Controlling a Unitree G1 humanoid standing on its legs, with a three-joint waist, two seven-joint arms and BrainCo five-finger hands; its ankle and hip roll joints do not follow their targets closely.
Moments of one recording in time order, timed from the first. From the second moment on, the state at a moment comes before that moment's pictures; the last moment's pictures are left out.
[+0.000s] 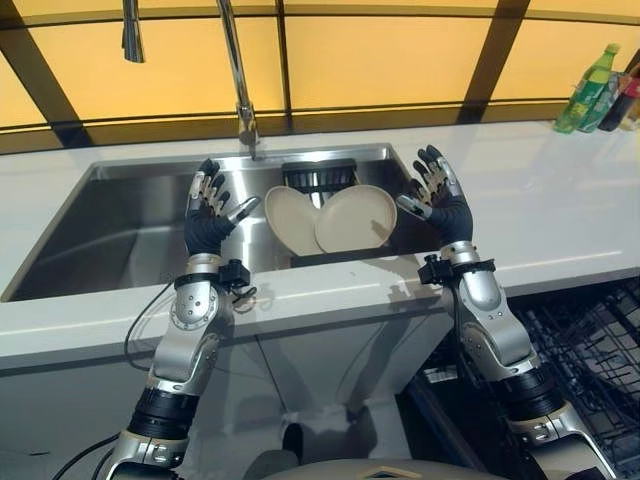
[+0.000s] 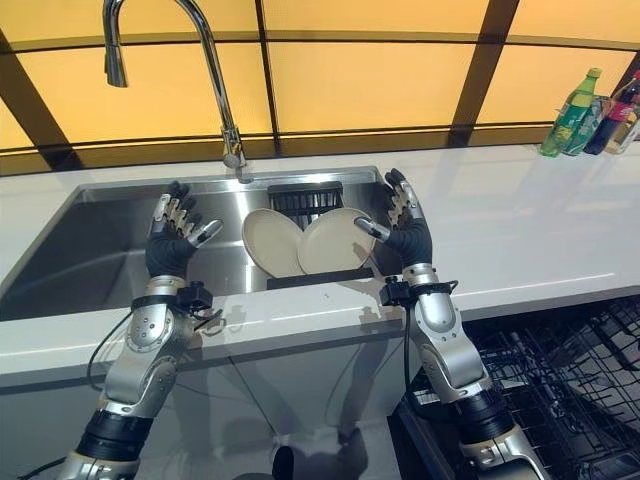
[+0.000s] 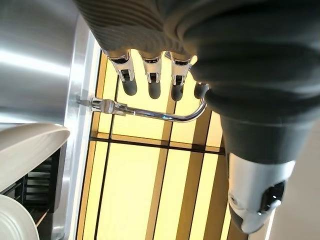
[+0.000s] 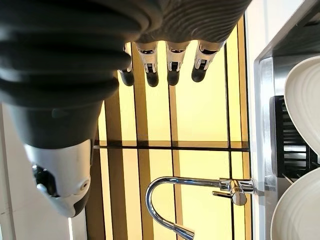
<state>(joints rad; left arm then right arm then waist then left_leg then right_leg) -0.17 0.37 -0.10 -0.13 -0.41 -0.09 0.33 -0.27 -0.36 0.23 -0.11 0.43 -0.10 -0.21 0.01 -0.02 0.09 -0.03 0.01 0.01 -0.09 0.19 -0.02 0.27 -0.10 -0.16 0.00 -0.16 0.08</state>
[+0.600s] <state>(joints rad) -0.24 0.45 -0.06 -0.14 -0.23 -0.16 0.36 -0.27 -0.37 0.21 -0.11 0.44 -0.10 -0.21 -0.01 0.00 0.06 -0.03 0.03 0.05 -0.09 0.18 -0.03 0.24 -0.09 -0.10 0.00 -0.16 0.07</state>
